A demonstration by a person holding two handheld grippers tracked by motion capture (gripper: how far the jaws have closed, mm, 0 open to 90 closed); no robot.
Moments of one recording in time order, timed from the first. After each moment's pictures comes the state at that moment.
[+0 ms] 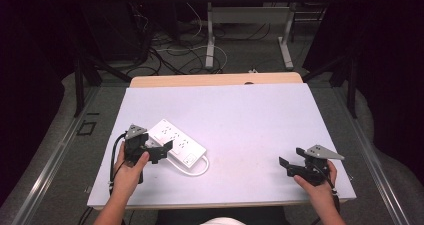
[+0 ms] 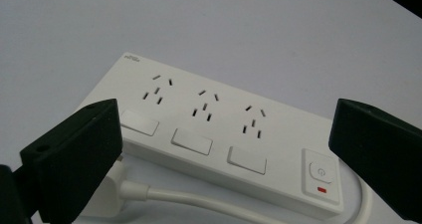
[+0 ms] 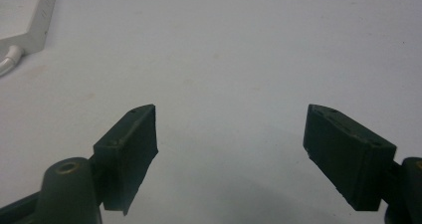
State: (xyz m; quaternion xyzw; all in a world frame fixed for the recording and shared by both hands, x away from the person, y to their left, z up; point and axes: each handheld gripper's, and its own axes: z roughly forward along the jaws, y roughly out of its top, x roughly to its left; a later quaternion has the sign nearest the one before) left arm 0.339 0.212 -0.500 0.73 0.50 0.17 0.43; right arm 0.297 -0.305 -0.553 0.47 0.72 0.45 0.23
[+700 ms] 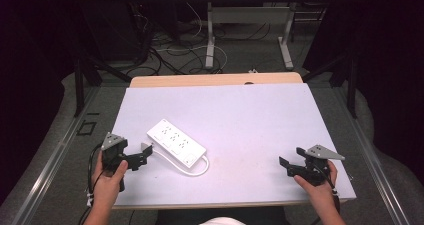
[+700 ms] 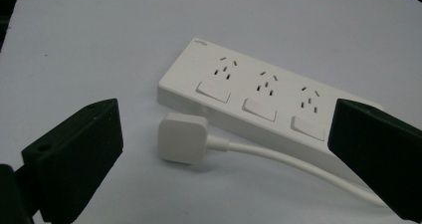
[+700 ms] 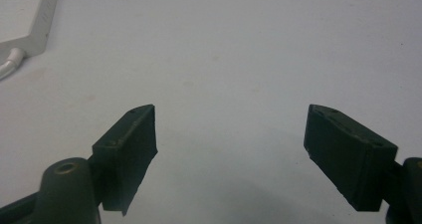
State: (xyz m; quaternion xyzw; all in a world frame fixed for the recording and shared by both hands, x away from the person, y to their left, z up) left arm 0.315 0.267 -0.511 0.70 0.53 0.21 0.43; right arm 0.297 -0.305 -0.552 0.47 0.72 0.46 0.23
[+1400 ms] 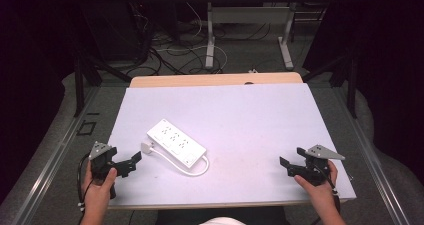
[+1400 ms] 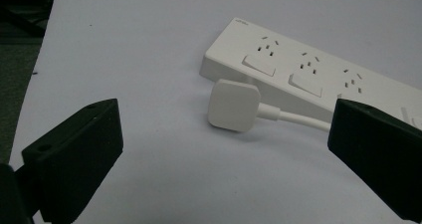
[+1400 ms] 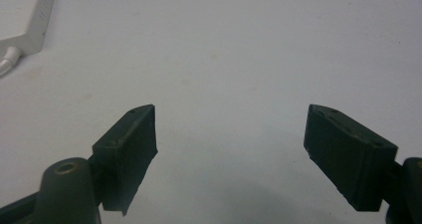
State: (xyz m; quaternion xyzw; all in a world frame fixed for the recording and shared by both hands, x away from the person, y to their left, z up) left arm 0.305 0.298 -0.535 0.68 0.55 0.22 0.43; right arm 0.297 -0.306 -0.552 0.48 0.72 0.45 0.23
